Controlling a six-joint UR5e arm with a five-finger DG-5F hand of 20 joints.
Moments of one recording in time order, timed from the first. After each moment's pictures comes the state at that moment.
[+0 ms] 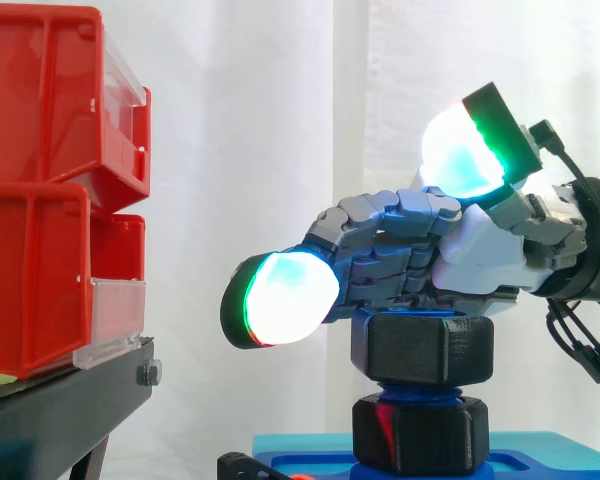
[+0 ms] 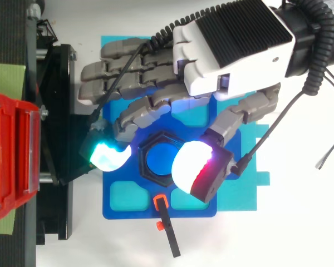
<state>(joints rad) -0.05 -2.34 -1.09 -2.76 -2.00 -0.90</state>
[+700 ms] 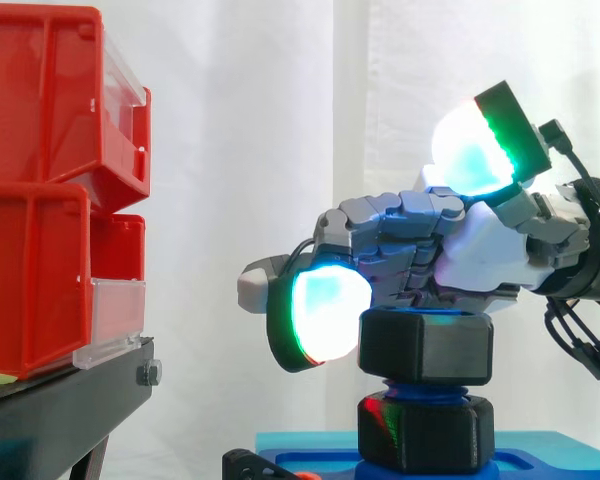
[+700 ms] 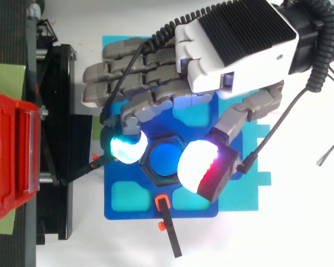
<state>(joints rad) -0.06 -2.34 -1.10 -2.74 -2.03 -0.90</state>
